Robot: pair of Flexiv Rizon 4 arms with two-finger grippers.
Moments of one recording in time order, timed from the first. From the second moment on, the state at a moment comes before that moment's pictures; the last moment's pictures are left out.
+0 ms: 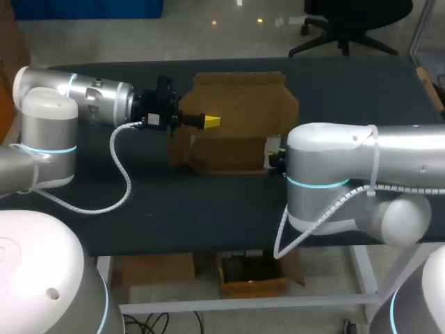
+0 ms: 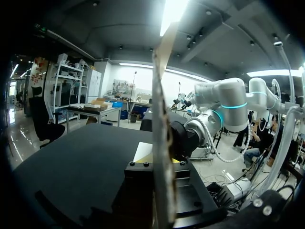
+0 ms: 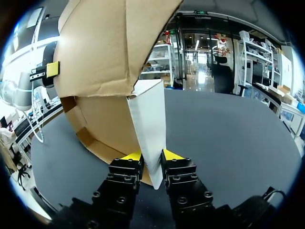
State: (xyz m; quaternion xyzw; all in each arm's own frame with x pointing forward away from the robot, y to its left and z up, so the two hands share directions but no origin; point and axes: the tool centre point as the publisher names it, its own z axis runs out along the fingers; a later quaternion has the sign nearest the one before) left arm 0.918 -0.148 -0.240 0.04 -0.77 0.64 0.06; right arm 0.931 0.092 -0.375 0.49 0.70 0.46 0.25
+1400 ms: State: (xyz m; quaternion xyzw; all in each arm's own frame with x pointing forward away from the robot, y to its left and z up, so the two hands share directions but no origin) left arm 0.916 -0.123 -0.217 -0.01 -0.80 0.61 -0.02; right arm 0.928 0.097 -0.374 0.52 0.70 0.42 0.24
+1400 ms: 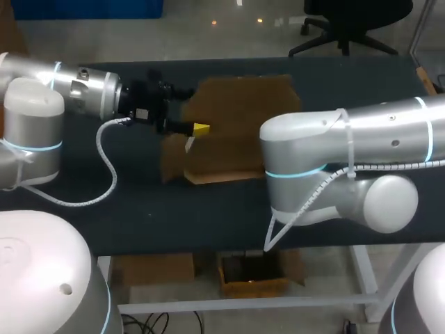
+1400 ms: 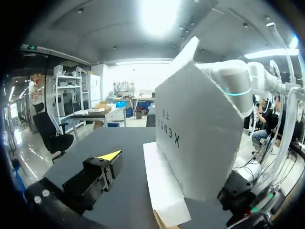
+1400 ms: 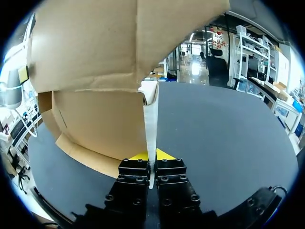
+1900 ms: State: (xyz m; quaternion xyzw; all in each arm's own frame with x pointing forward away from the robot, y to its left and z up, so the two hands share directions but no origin) left arm 0.889 -0.086 -0.187 -0.03 -0.83 0.55 -0.08; right arm 0.925 0.085 -0.378 0.52 0.71 0.43 0.20
